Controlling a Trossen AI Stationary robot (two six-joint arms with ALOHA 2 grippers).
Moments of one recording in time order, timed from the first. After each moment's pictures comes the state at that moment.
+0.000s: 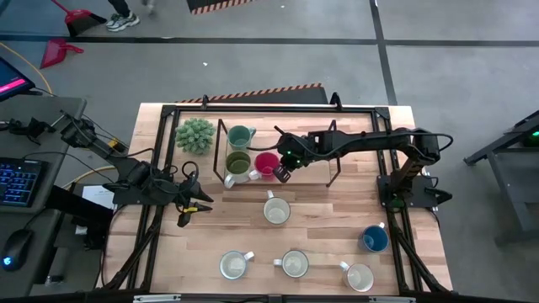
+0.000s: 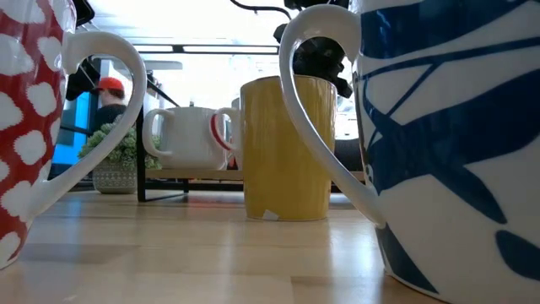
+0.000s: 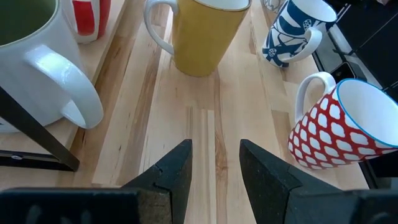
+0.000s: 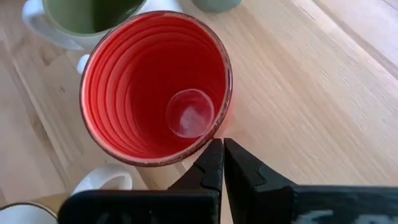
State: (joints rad) left arm -0.56 0.66 0.39 -0.35 -0.33 -0.52; right arm -0.09 1.72 1.37 -0.64 0.12 0.52
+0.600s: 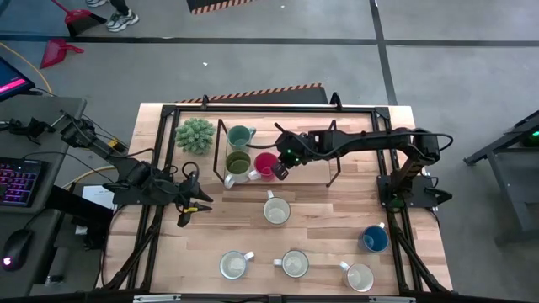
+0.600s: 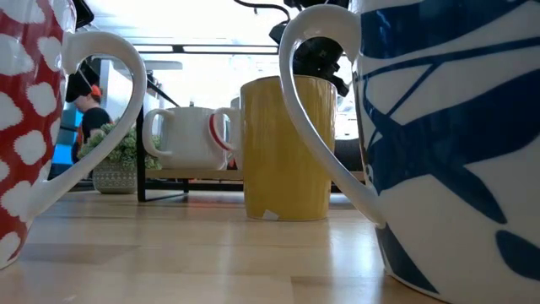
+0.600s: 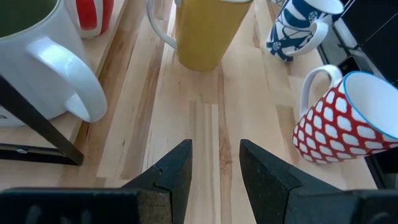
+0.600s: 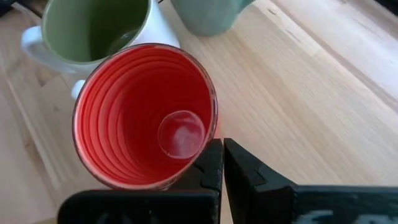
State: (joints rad) left arm -0.56 0.66 0.39 -0.37 -0.33 -0.52; right arm -0.10 1.72 1.37 -0.60 0.16 0.52
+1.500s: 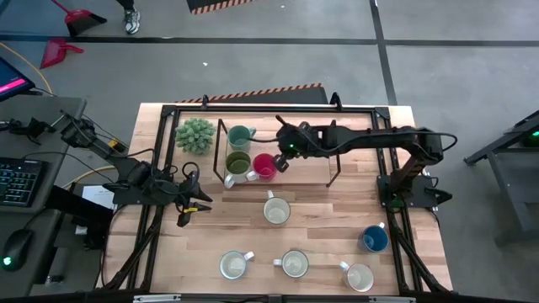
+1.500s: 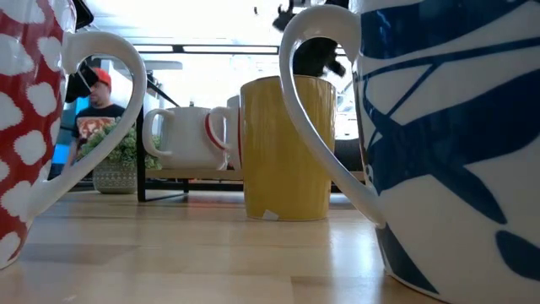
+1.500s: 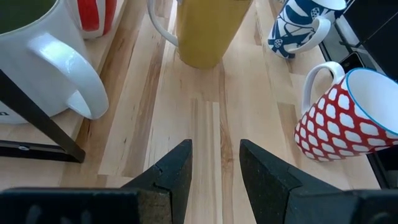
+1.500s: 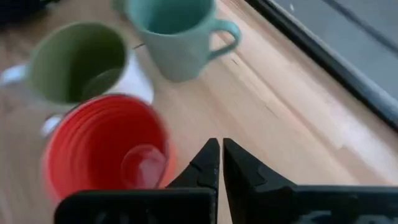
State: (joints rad) left arm -0.56 0.66 0.39 -0.38 -0.33 -0.52; right arm -0.10 1.68 1.42 -0.61 0.32 0.36
